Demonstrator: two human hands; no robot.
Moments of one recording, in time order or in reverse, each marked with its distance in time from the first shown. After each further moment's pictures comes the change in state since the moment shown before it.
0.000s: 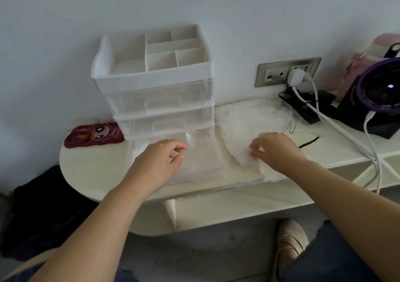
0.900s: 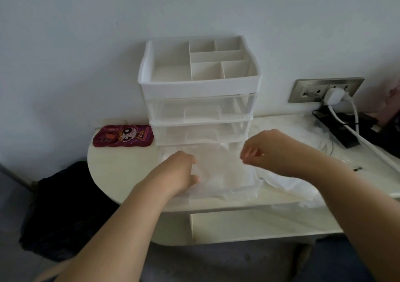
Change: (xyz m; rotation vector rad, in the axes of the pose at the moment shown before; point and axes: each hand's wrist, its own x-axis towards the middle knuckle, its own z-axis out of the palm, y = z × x) left_hand 0.016 -0.022 -0.021 0.237 -0.294 -0.165; right_hand 0.022 -0.100 -0.067 0.212 -0.224 -0.209
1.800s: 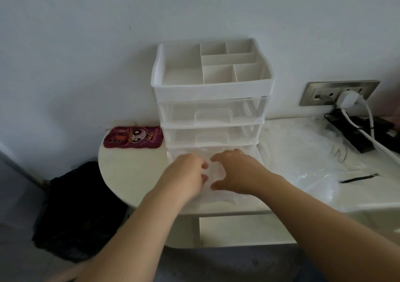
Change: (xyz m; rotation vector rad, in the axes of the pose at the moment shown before) left_hand -0.007 0.005 0.000 -0.112 0.155 -0.008; right_hand 0.042 -0.039 0.069 -0.049 -0.015 -0.026
